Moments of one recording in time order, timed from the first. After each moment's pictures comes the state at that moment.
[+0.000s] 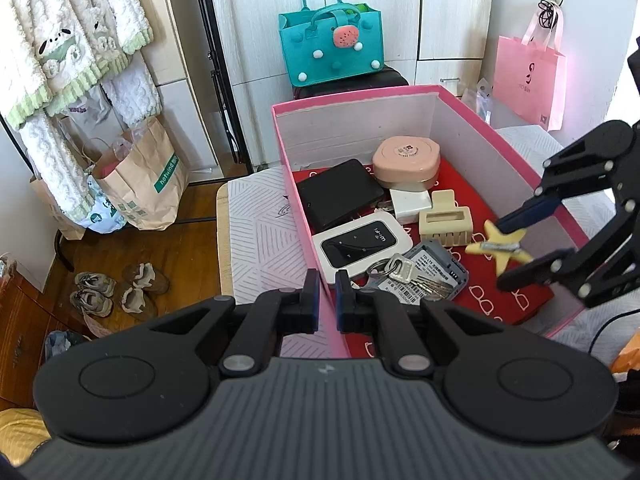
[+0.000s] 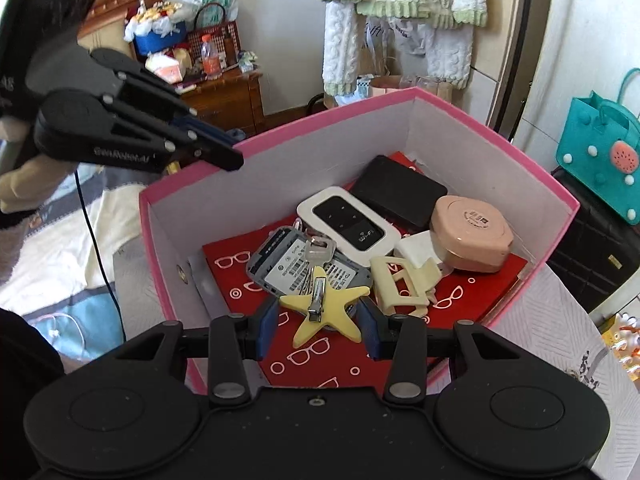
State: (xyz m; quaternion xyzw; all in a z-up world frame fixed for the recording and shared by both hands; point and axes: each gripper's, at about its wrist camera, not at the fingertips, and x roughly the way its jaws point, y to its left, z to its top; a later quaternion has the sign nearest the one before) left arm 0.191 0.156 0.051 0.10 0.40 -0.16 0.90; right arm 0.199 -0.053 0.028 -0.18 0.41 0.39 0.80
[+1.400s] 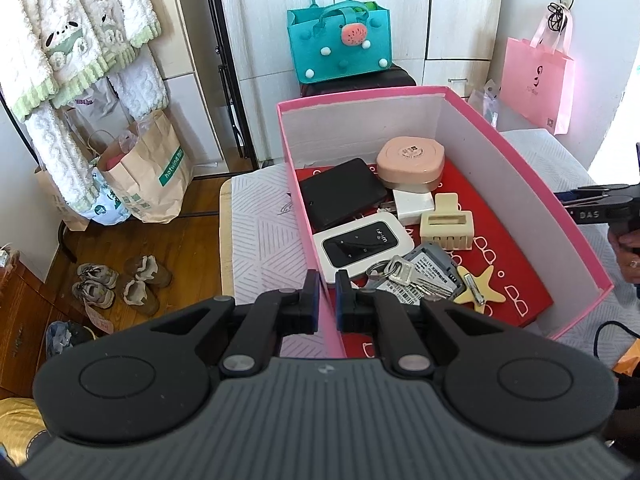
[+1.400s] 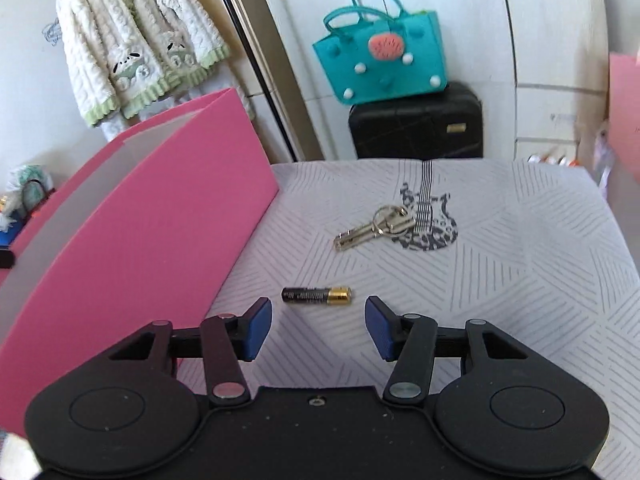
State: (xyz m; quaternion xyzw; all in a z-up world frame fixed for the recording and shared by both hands) left arm 0.192 0.154 0.050 0.09 0.40 -0.15 0.90; right arm 0.220 -0.210 -0.066 0.09 0.37 0.15 0.91
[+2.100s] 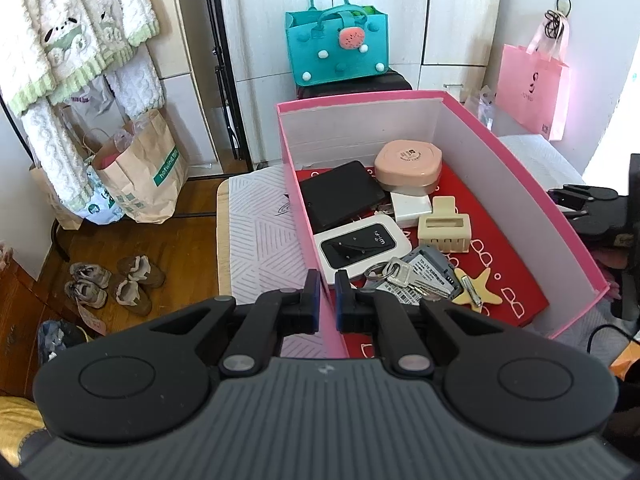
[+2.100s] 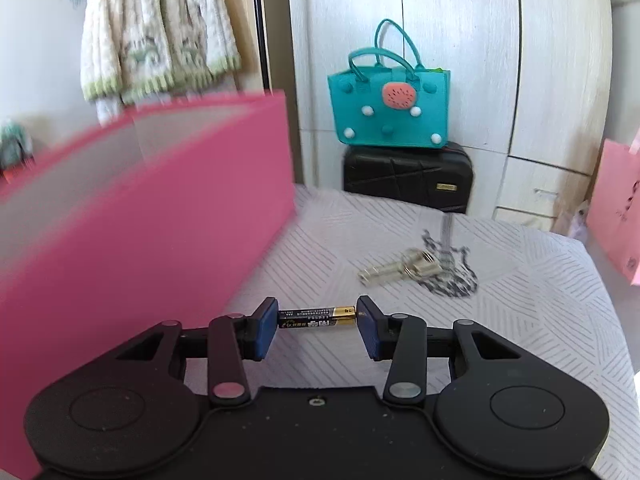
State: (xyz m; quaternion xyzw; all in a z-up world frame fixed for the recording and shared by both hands) left arm 0.192 0.161 0.049 0.07 0.40 -0.15 0.90; right arm 0.207 -0.166 -0.049 0.01 0.31 0.12 0.94
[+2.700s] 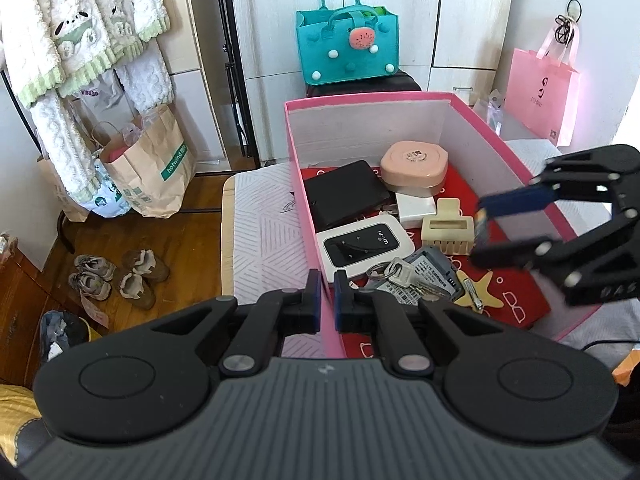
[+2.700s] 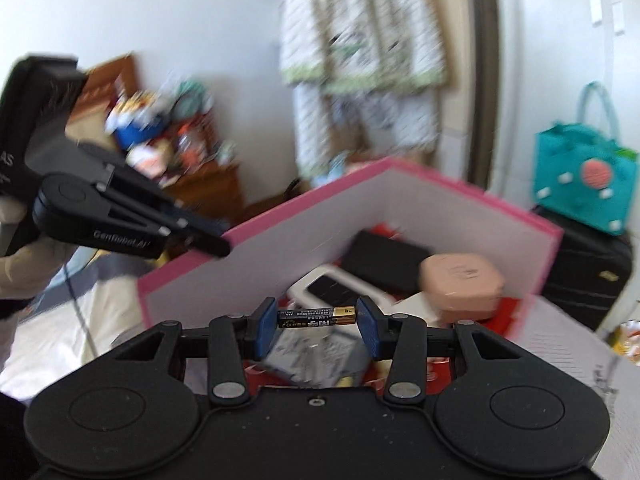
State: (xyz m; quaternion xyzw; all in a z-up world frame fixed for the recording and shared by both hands) left arm 0.188 0.158 0.049 0.07 0.40 -0.14 0.90; right arm 0.202 -0.061 0.035 -0.08 0.32 0.38 0.86
